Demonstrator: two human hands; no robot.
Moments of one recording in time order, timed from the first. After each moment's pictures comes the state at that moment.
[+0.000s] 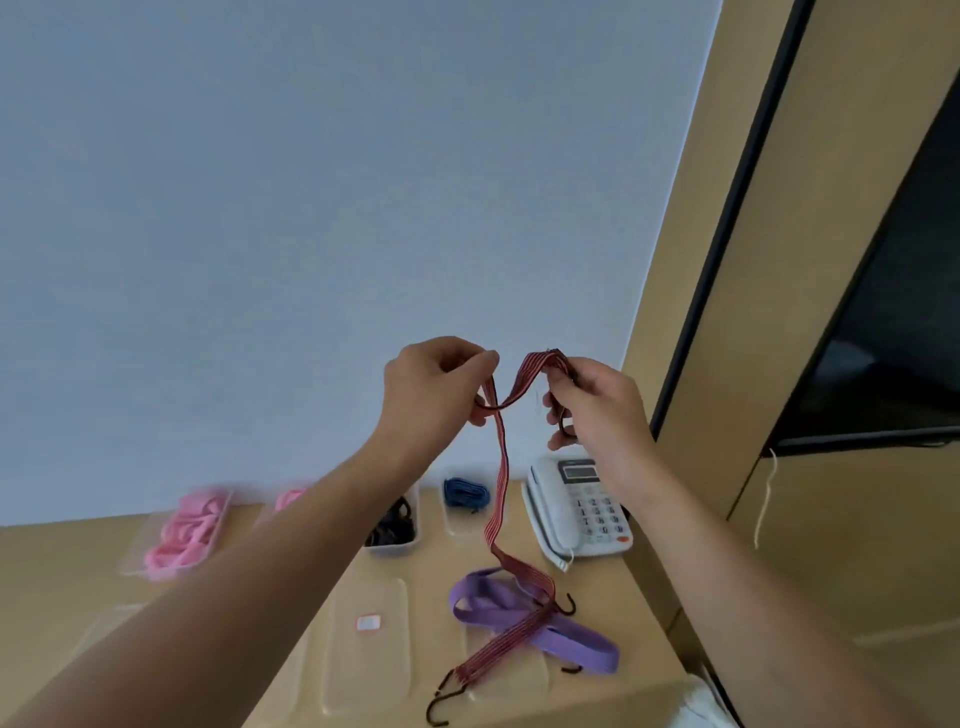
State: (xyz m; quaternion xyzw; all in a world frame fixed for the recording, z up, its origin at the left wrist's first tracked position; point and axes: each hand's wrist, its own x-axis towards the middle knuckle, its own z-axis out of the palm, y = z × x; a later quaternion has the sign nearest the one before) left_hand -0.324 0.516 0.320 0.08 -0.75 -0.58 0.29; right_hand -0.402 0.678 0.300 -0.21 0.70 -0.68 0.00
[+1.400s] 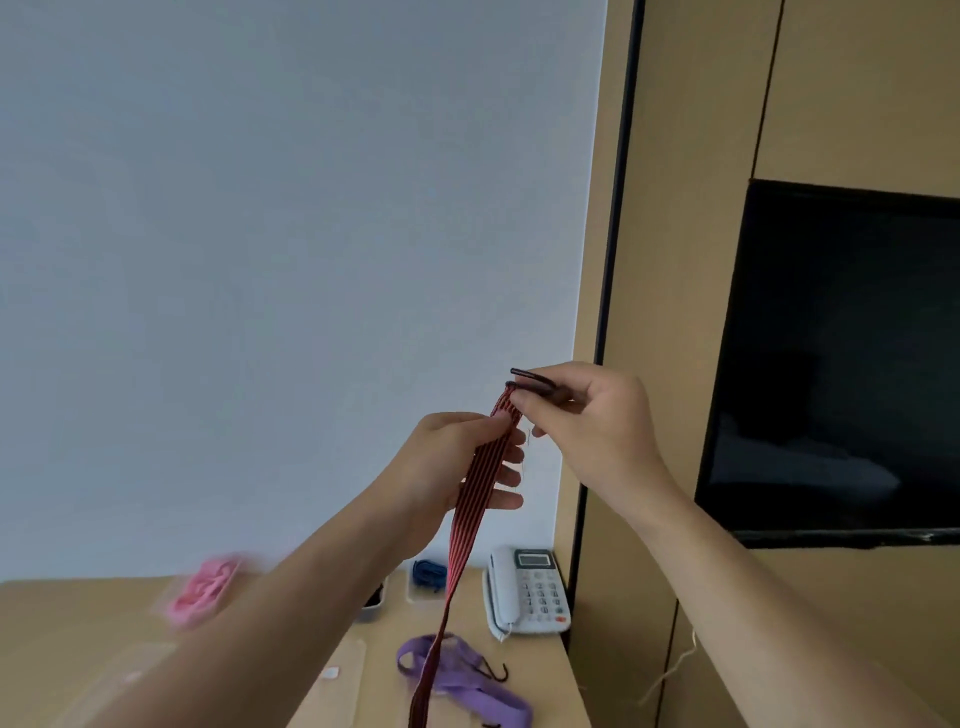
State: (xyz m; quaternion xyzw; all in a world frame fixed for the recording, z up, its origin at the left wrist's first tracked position) left_hand -0.181 0.714 0.427 0.01 -0.67 -0.72 0.16; right_hand -0.259 0.857 0.449 -0.43 0.65 -0.58 -0.23
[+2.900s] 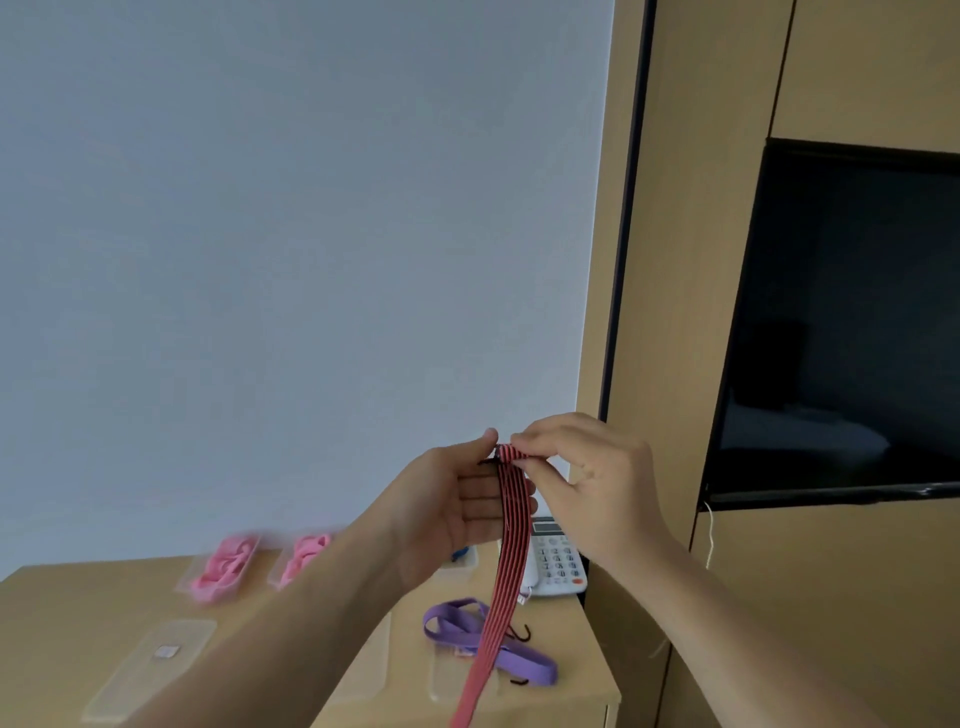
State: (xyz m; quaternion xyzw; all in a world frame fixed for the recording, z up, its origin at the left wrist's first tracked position) left_hand -0.154 0.679 0.378 0.07 -0.58 -0.81 0.03; right_hand -0.225 0.835 0.377 -0.50 0.62 -0.44 -0.42
